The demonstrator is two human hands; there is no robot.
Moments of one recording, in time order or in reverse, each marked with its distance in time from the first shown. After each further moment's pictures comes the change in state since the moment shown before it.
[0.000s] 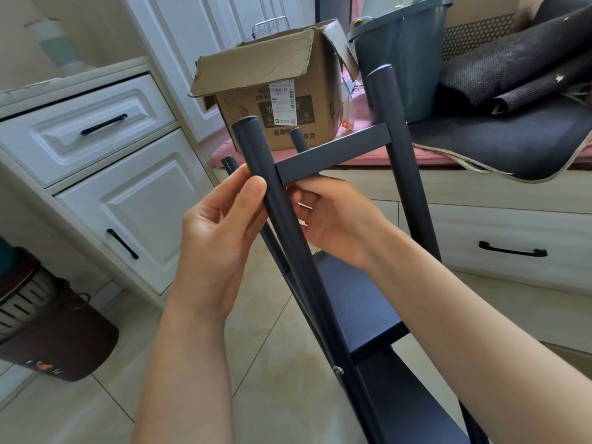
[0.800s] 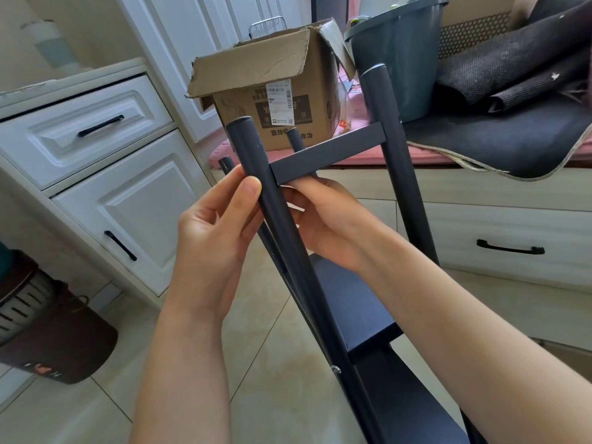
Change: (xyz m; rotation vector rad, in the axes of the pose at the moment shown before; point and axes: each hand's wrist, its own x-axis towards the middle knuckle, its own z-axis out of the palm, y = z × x) left_hand 0.000 -0.001 -0.001 -0.014 -0.009 0.001; right_hand 0.003 0.004 0.006 0.001 0.049 0.001
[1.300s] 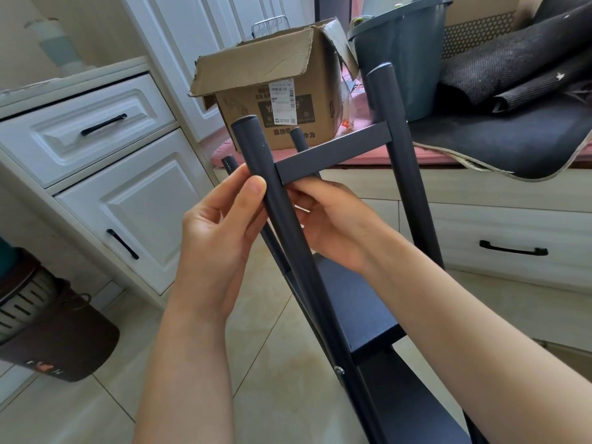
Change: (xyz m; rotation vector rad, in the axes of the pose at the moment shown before) left_hand -0.002 0.002 0.001 0.000 -0.009 0.013; right_hand -0.003 0.002 -0.003 0.015 -0.015 0.003
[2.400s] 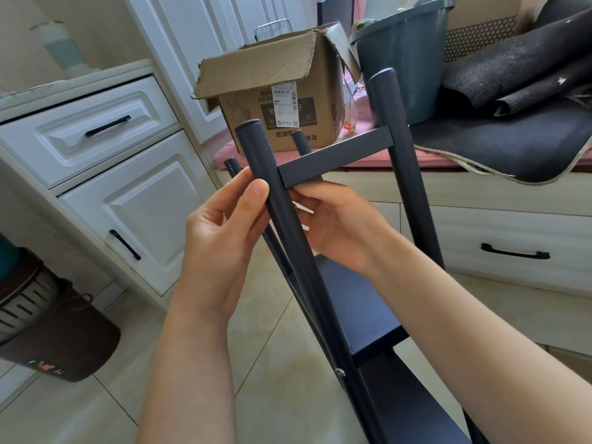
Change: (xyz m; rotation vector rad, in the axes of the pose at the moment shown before) left_hand 0.000 0.000 -0.002 0.037 0.006 -0.015; right_hand -0.003 -0.003 -0.003 0.004 -0.043 0.010
